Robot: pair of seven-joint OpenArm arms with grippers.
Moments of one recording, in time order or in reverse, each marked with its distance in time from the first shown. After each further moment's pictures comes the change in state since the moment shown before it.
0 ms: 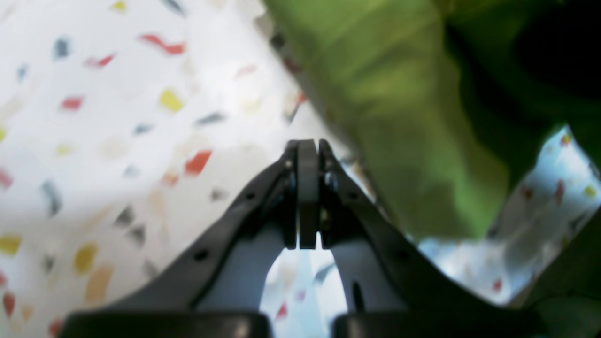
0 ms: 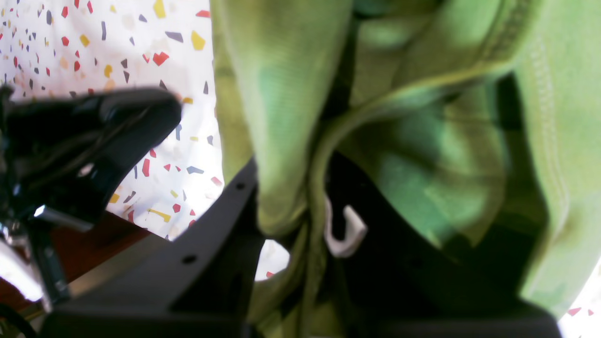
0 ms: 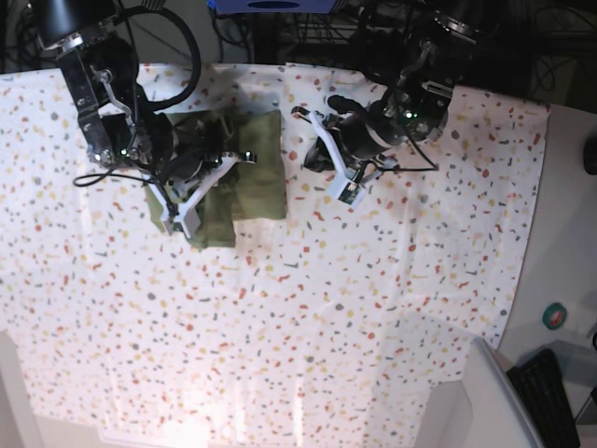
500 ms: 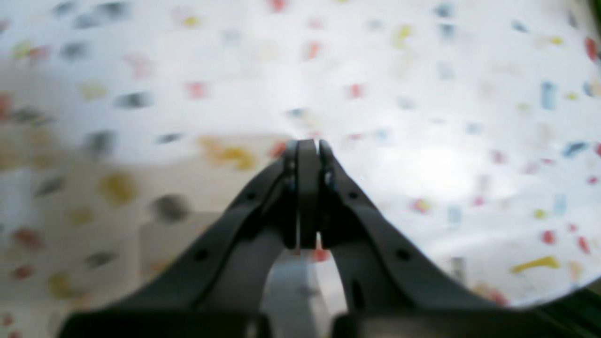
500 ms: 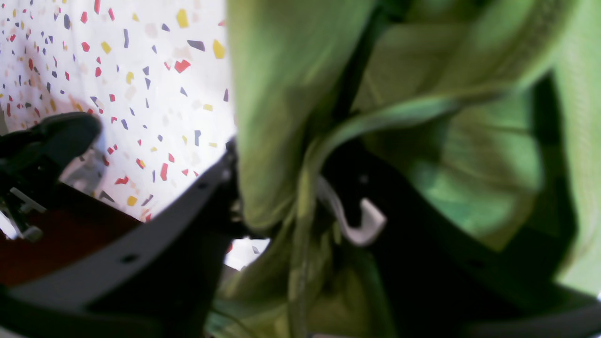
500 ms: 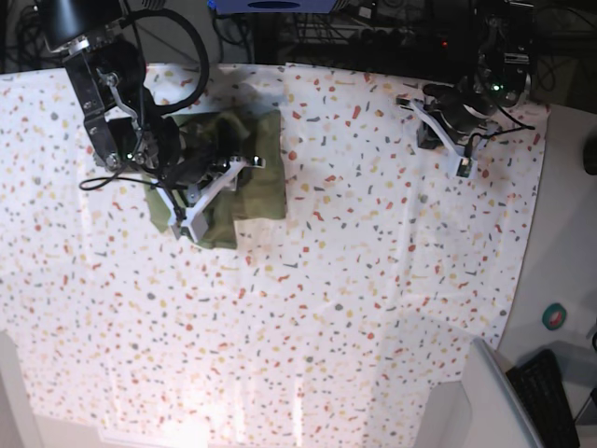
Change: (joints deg) left arm 10.0 -5.1 -22.0 1.2 0.2 0.0 0.3; right arm 0.8 -1.4 0.0 -0.3 0.3 0.0 -0.2
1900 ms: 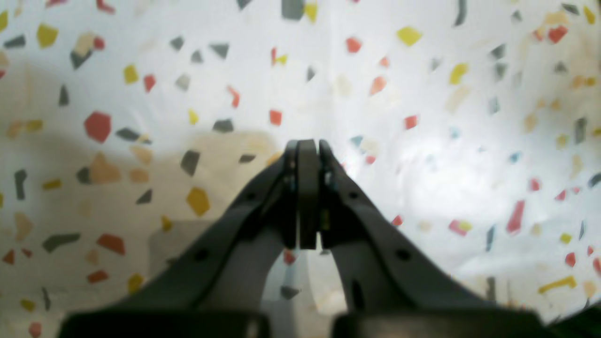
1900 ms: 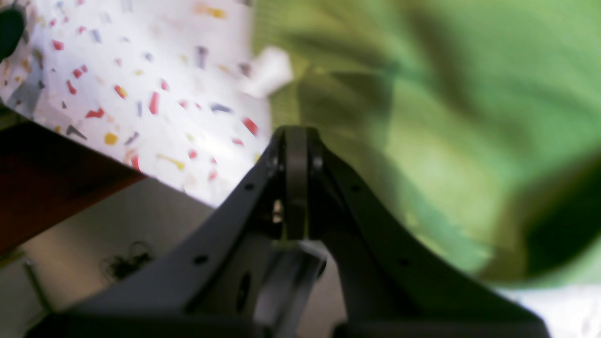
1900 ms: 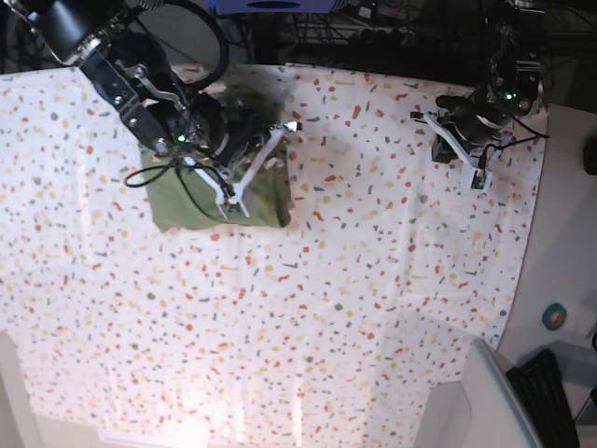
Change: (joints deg) left arm -1.3 -0.6 -1.6 0.9 -0.2 -0.1 0.0; right arm 4.6 3.4 -20.7 1.3 0.0 -12.9 -0.4
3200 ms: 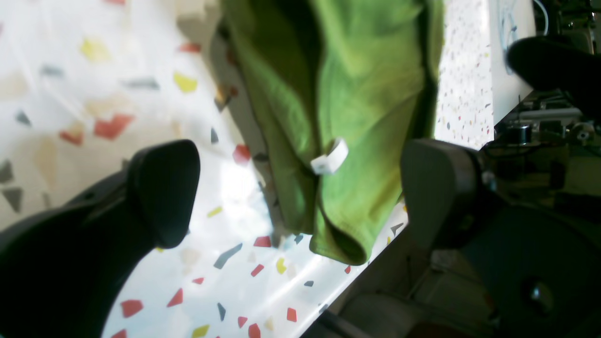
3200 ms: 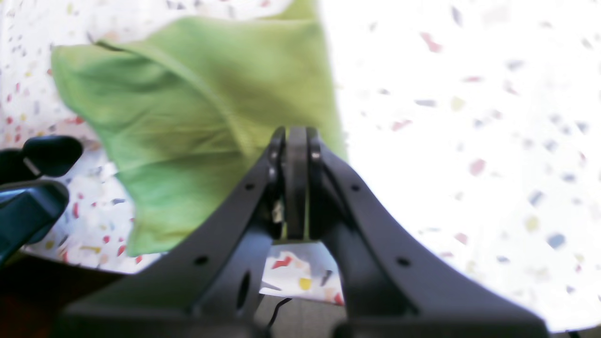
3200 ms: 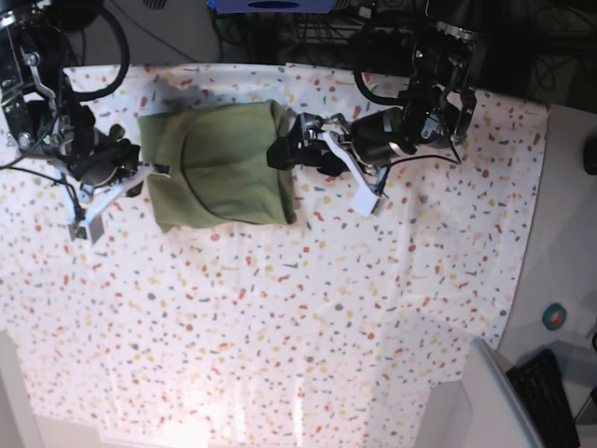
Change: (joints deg) left arm -10.9 9.2 13.6 -5.9 -29.2 -7.2 15.3; right arm -12.4 10.8 28.9 13.7 0.3 3.1 1.4
